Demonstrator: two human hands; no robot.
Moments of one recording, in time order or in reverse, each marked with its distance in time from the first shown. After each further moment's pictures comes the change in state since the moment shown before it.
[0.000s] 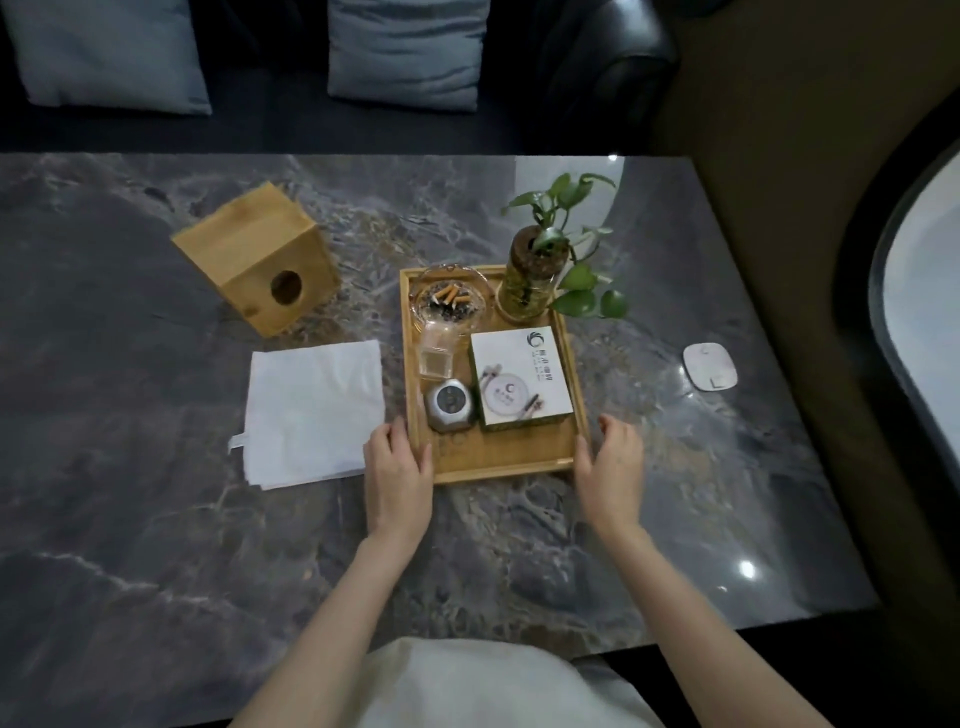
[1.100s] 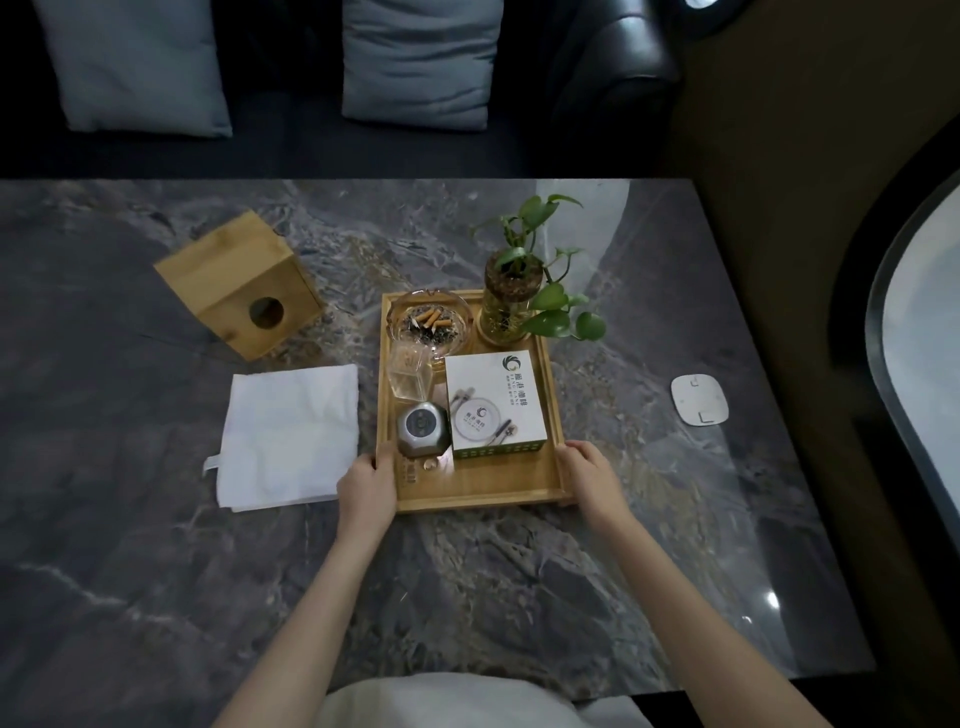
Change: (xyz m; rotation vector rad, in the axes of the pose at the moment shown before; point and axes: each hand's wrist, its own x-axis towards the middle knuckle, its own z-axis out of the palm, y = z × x) left_hand 0.025 0.024 -0.001 -0.345 -0.077 -0.453; right_hand 0.047 0.003 -0.016 0.514 -0.473 0.370
